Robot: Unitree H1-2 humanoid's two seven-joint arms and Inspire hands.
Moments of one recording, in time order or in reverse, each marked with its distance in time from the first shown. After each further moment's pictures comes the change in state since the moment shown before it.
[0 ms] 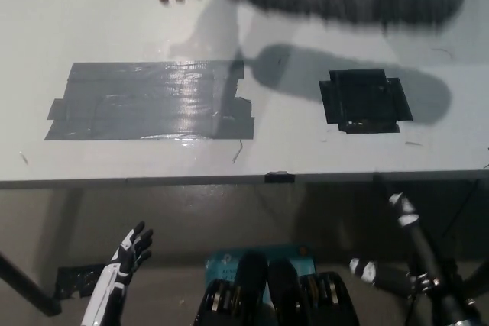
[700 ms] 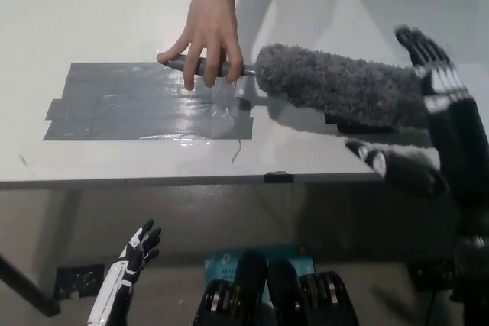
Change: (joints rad) left_arm -0.007 -0.001 -0.009 0.003 0.002 0.008 -0.005; right_arm -0.385 -0.002 -0.007 -0.249 -0.402 0.185 0.106
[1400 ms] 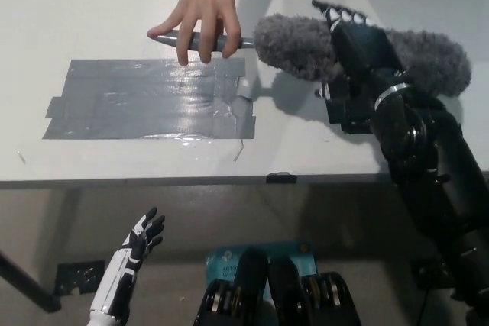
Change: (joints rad) left_arm -0.043 0.001 0.000 -0.001 0.002 0.003 -0.009; right_arm -0.427 -0.043 0.177 0.730 -0.155 0.269 0.173
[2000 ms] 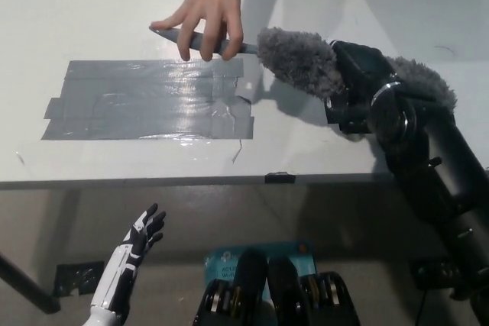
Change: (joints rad) left_arm -0.014 0.004 0.000 0.004 0.000 0.010 -0.001; right_arm -0.057 -0.015 0.053 0.154 0.028 0.061 0.027
